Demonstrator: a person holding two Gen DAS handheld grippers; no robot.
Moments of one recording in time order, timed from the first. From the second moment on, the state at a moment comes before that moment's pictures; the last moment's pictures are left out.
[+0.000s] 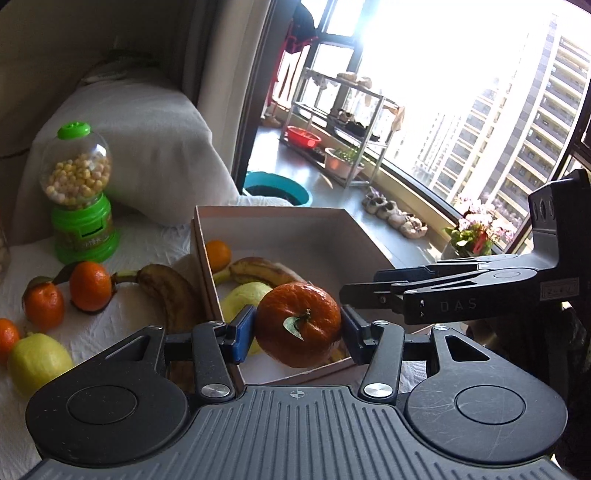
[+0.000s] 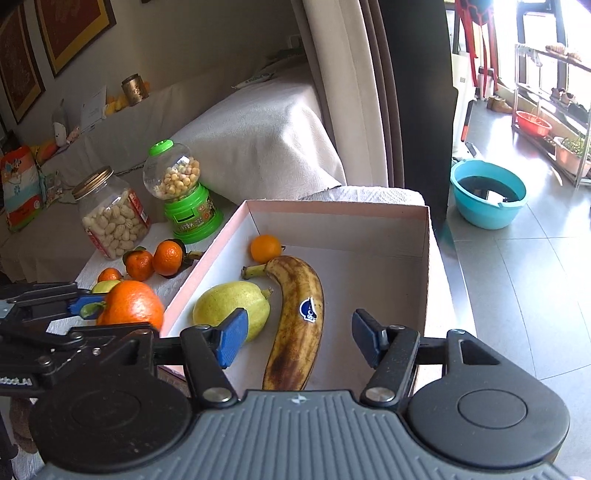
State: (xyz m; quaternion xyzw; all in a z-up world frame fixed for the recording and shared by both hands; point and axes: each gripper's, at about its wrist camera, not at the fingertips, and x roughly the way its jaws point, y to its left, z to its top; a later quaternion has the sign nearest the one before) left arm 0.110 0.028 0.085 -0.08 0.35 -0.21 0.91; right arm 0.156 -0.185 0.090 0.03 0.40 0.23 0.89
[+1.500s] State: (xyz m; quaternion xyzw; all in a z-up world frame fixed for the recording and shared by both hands) left arm 0.084 0.161 0.049 -0.07 0.28 0.05 0.95; right arm 0.009 -0.090 0.017 -0.12 0.33 0.29 0.89
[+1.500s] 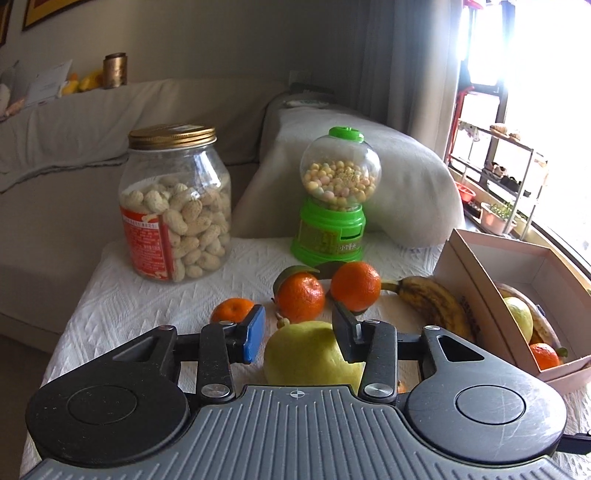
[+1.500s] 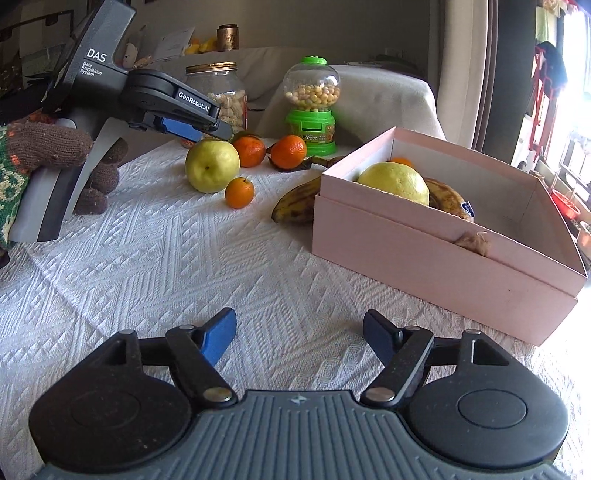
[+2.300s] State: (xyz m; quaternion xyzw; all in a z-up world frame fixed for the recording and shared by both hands) left arm -0.002 0.132 0.052 -0.07 0.30 -0.02 0.95; right arm 0.012 -0.091 0.015 -0.11 0.34 0.28 0.89
